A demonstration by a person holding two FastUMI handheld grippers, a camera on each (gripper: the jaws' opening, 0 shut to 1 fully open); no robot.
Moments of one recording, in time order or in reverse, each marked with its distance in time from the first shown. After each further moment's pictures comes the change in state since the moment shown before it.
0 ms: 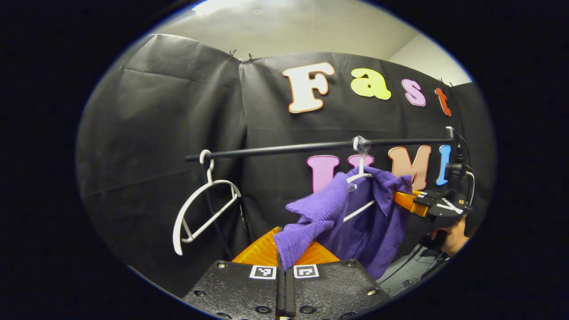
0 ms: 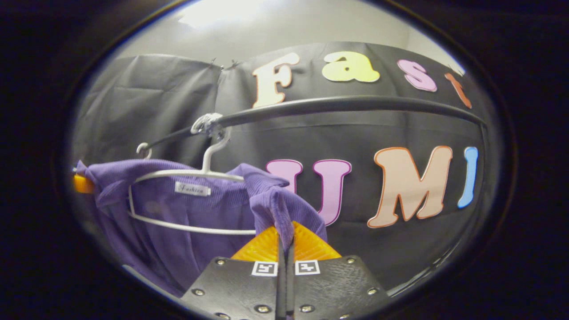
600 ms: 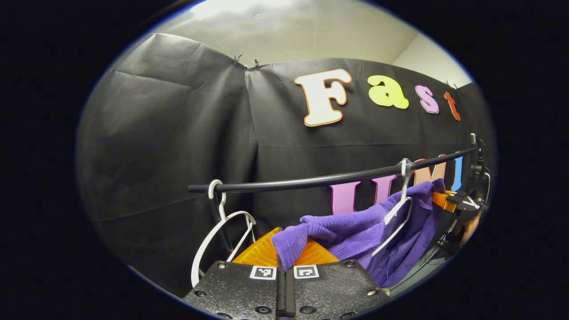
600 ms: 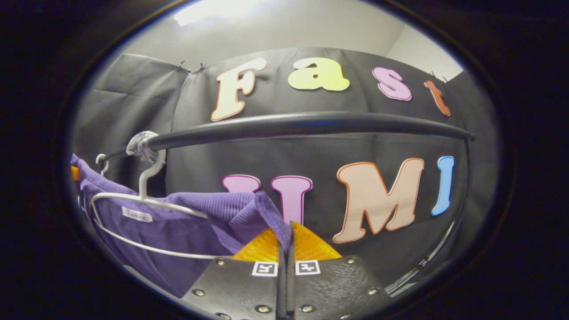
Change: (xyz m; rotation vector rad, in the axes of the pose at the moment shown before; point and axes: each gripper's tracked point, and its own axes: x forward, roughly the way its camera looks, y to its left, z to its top) left arm 0.087 0.056 0.034 0.029 -0.060 0.017; right arm 0.039 -0.062 0.032 -0.068 -0.076 -0.243
